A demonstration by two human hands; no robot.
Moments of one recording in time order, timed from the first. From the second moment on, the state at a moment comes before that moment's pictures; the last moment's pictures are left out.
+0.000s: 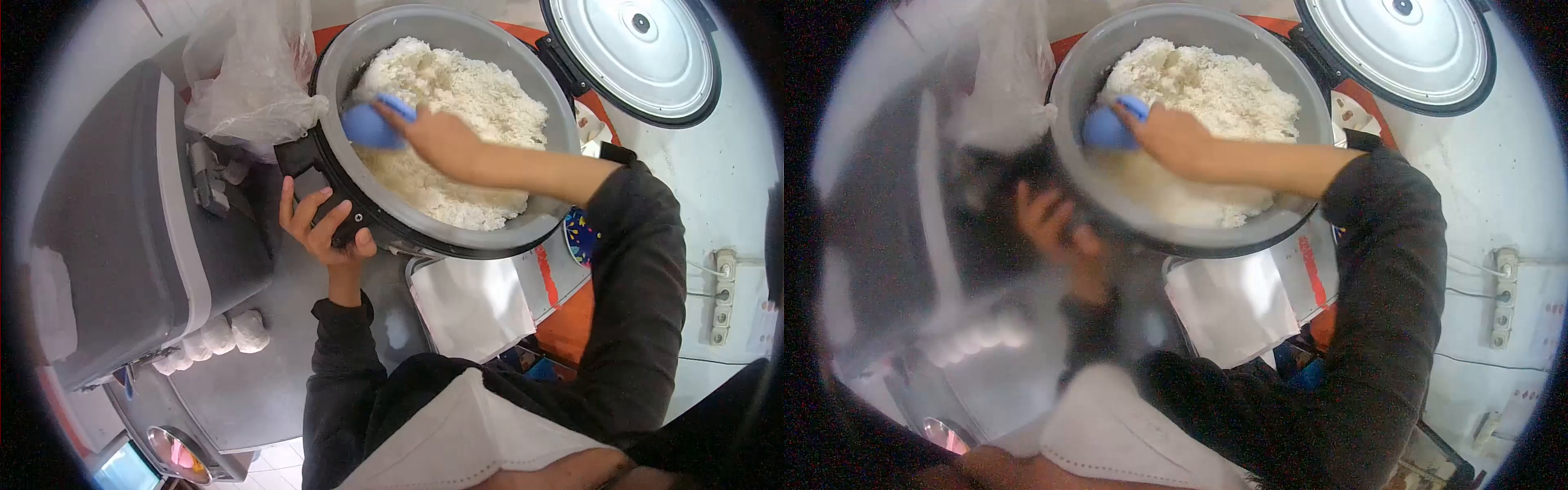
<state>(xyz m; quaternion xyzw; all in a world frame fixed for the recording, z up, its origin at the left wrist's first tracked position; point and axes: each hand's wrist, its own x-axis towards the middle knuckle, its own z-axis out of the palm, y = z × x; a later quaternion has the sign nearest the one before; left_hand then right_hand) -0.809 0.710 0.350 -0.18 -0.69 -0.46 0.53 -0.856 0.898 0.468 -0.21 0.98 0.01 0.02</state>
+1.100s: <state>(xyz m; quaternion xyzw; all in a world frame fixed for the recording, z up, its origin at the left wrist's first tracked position) -0.812 0.719 0.355 -0.15 -0.65 -0.50 0.55 -0.805 0.885 0.523 -0.08 0.93 -0.16 0.32</state>
